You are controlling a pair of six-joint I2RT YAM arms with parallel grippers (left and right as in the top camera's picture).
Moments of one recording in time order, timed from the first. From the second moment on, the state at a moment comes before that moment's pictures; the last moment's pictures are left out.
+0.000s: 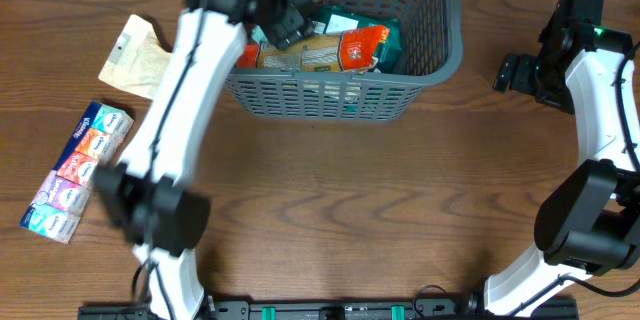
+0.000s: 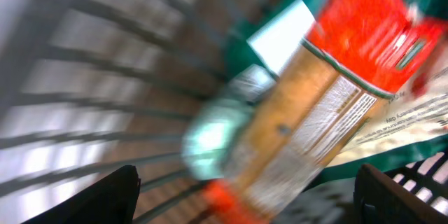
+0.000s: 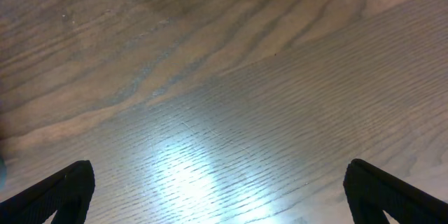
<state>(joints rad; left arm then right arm) -0.33 1.97 2.15 -1.01 0.10 0.72 -0.24 1.88 1.63 -1.06 0.09 0.15</state>
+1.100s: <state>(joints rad) 0.19 2.06 2.17 -1.19 -0.18 -0.88 -0.24 1.88 1.63 -1.10 0.09 0.12</state>
